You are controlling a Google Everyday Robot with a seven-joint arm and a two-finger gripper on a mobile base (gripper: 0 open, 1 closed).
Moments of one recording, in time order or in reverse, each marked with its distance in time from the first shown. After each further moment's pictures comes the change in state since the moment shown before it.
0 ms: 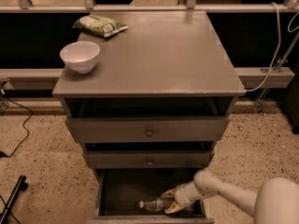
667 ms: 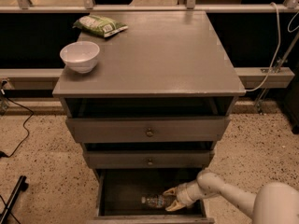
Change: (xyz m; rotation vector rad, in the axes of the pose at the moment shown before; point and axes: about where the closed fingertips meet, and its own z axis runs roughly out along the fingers) arm 0.016 -0.009 0.006 0.034 -0.045 0.071
